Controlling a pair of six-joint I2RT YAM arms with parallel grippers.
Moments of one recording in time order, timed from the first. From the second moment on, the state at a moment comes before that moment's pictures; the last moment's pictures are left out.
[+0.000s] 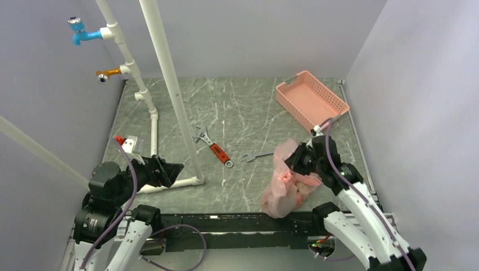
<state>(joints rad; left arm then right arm) -0.22 0.32 0.89 -0.85 0.32 -0.38 0.36 0.69 0.66 -0.71 -0.18 0.76</state>
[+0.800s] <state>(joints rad) -0.22 0.37 0.83 -0.76 0.77 -0.47 0.79 1.37 1.07 -0.28 -0.12 0.72</state>
